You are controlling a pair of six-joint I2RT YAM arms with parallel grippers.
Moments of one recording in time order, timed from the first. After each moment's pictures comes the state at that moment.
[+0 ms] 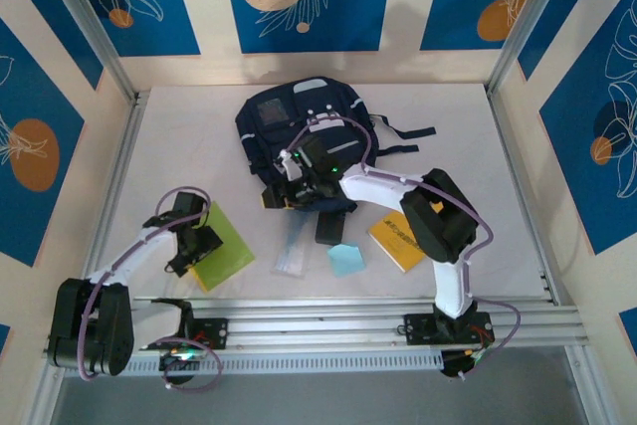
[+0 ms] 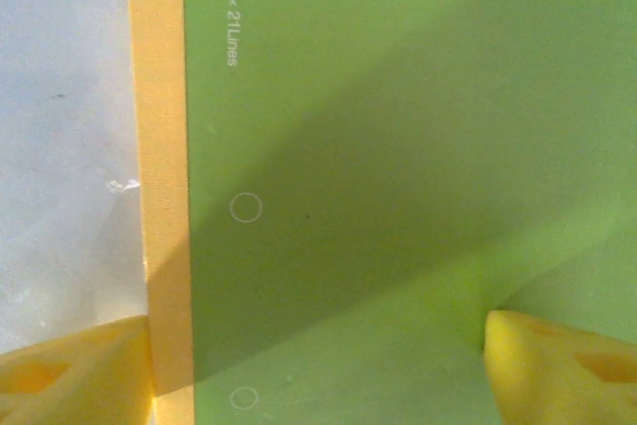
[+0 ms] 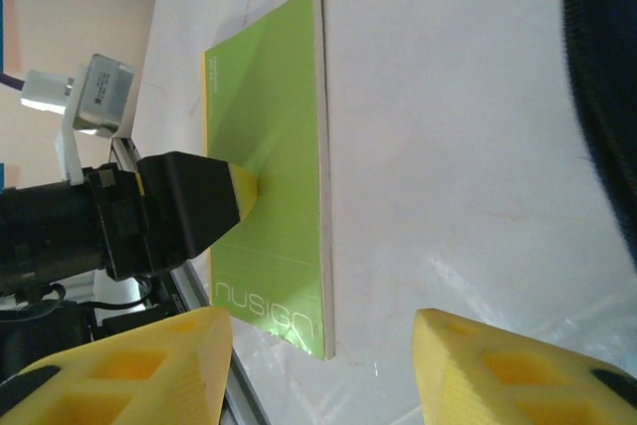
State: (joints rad) left arm -0.15 1.18 0.50 -0.69 -0.08 -0.87; right arm 0.77 1.97 1.34 -0.22 -0.64 0.60
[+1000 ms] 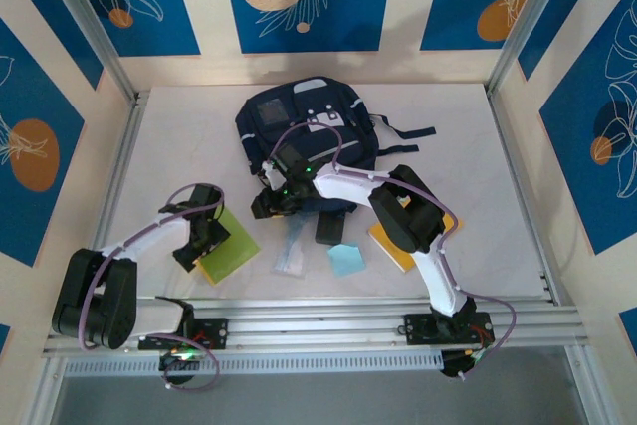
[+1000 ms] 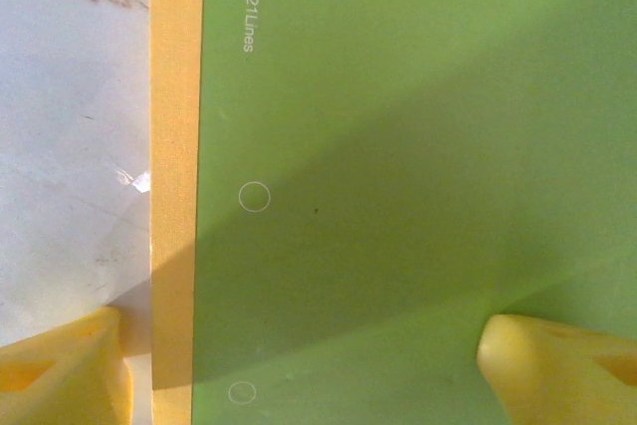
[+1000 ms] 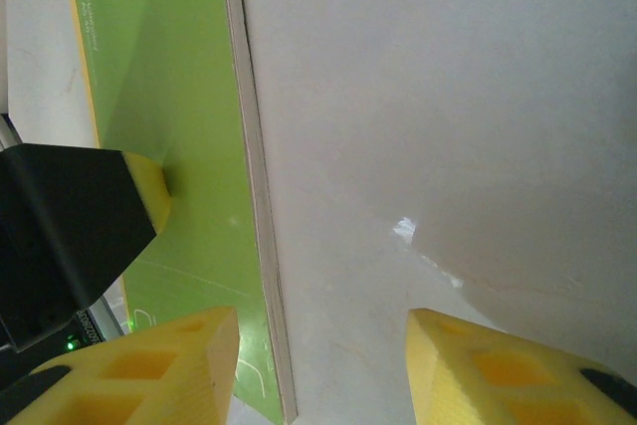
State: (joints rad) left arm -0.27 1.32 0.59 -0.69 -0.14 -1.06; right arm 0.83 2.18 1.56 -0.42 -0.55 0.53
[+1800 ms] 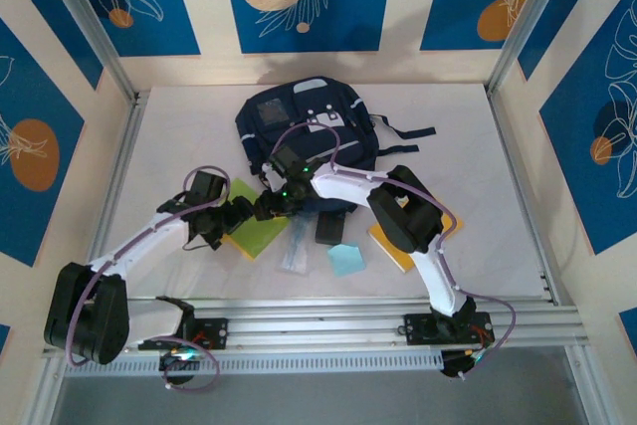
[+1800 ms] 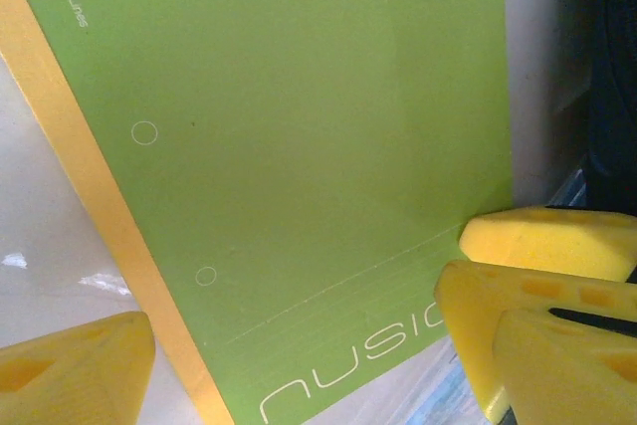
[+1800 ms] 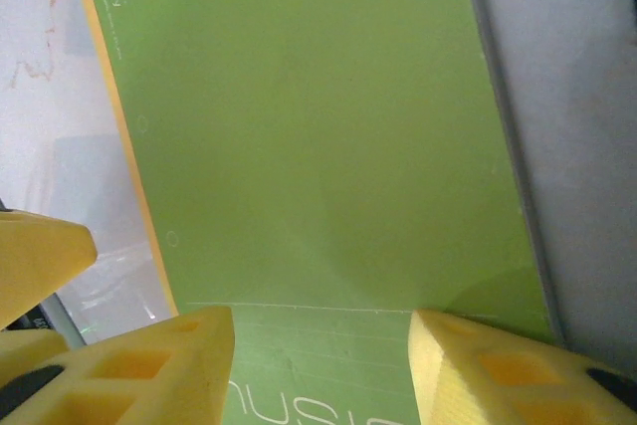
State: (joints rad) left arm -0.33 1.22 0.66 -0.53 0.16 -0.98; right arm 0.84 2.19 1.59 -0.49 -0.48 0.50
